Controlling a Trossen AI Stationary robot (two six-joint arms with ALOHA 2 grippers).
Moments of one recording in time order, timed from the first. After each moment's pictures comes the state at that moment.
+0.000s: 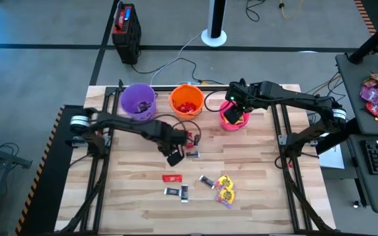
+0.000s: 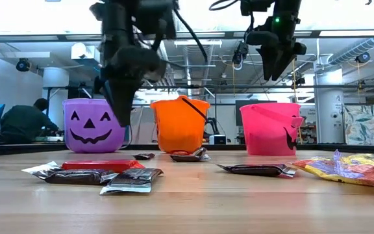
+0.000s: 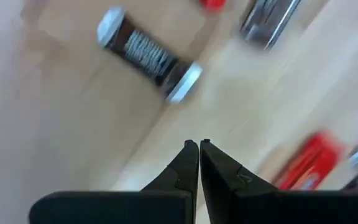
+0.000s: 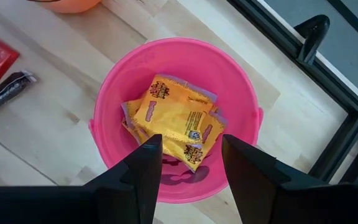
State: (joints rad) left arm -0.02 1.75 1.23 -0.88 -0.01 -0.66; right arm -0.34 1.45 1.37 -1.18 0.28 0.47
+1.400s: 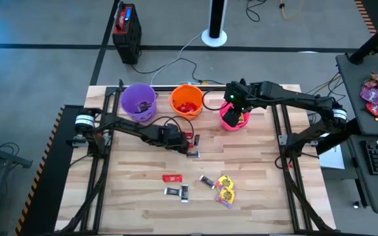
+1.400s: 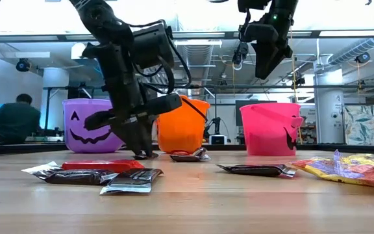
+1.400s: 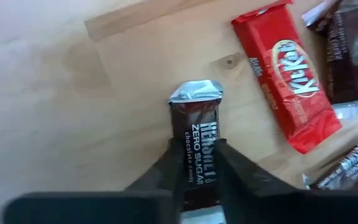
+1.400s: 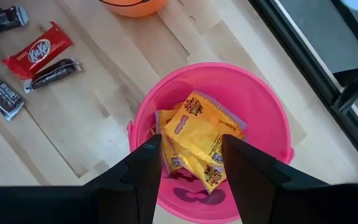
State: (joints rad) left arm 0.02 1.87 0.99 -0.44 -0.23 -1.17; right arm -0.34 1.45 1.36 -1.09 0.17 0.24
